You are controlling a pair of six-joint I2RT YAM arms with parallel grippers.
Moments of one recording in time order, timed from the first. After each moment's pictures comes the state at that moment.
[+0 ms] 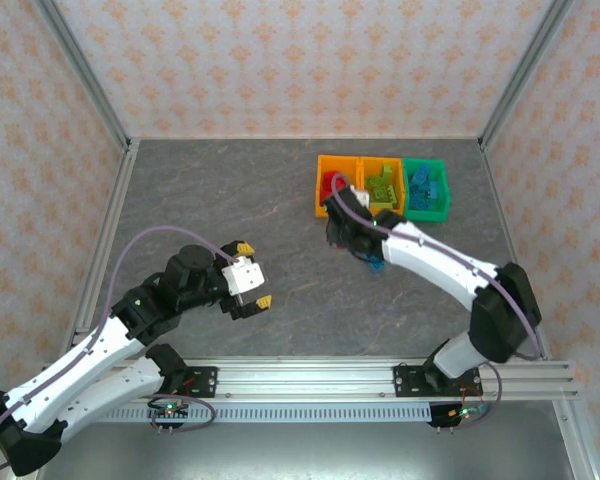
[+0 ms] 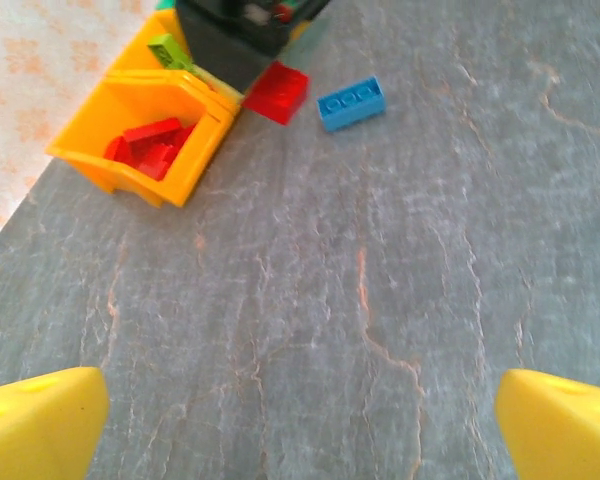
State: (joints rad) left arm -0.69 0.71 0.69 -0.52 0.15 0.50; right arm 0.68 1.55 1.22 -0.66 0.27 0.73
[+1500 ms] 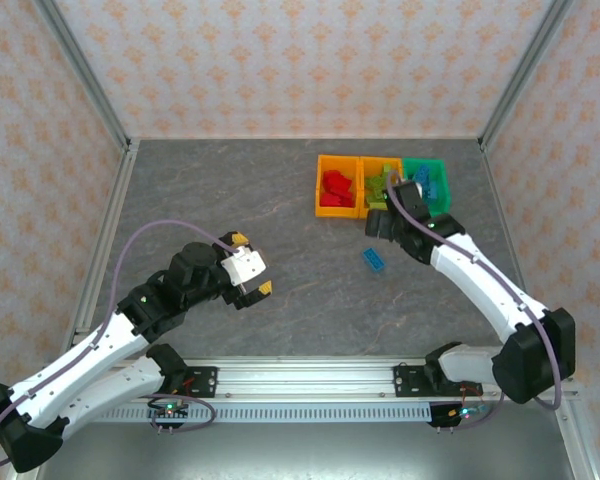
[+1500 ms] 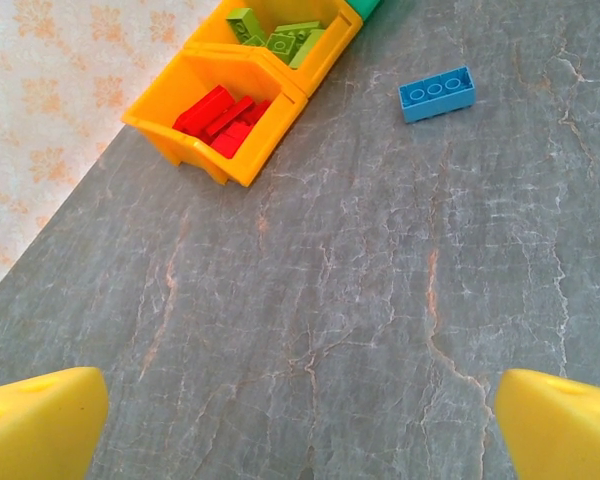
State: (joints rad) left arm -0.69 0.74 0.69 -0.46 0.01 0.46; right arm 0.42 1.27 1.00 -0.71 0.27 0.45
